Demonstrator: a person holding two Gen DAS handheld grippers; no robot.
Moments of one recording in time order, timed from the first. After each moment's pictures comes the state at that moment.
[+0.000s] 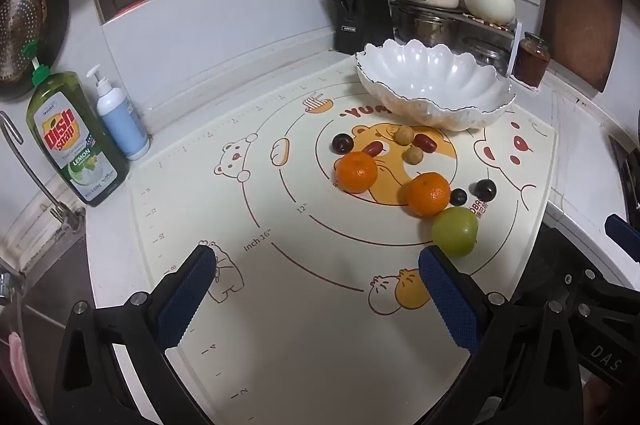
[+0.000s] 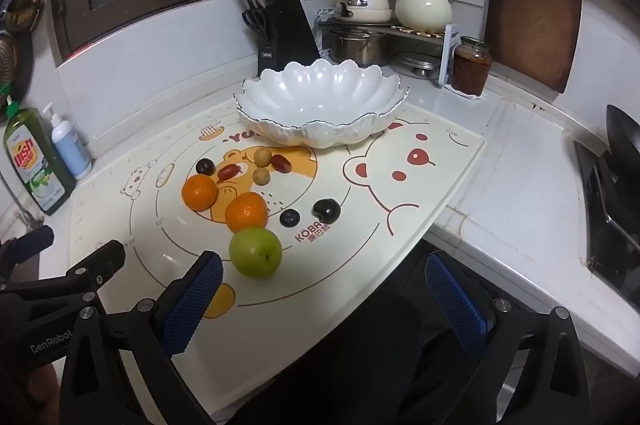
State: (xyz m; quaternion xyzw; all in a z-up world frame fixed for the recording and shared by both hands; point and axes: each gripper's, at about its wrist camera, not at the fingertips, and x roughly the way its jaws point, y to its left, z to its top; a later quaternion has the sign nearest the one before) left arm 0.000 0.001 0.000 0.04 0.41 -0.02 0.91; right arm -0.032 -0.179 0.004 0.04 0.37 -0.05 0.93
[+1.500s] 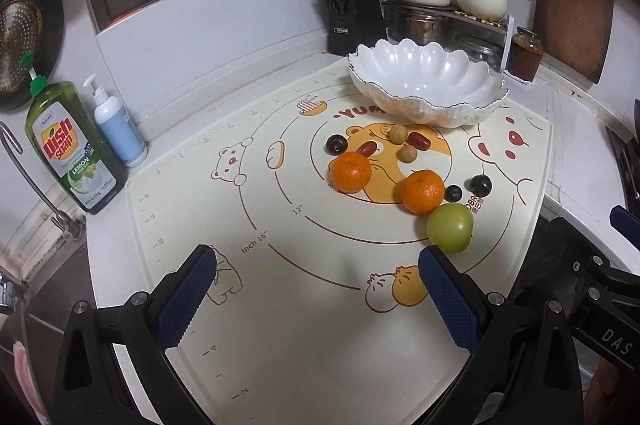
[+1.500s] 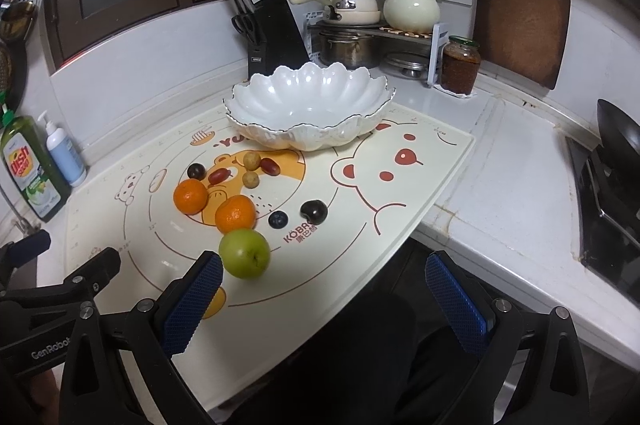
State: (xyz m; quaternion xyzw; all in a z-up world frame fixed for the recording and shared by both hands) left arm -0.005 -0.007 0.002 0.06 0.40 -0.03 0.91; right arm -0.038 -0.188 0.004 0.05 0.37 -0.06 0.93
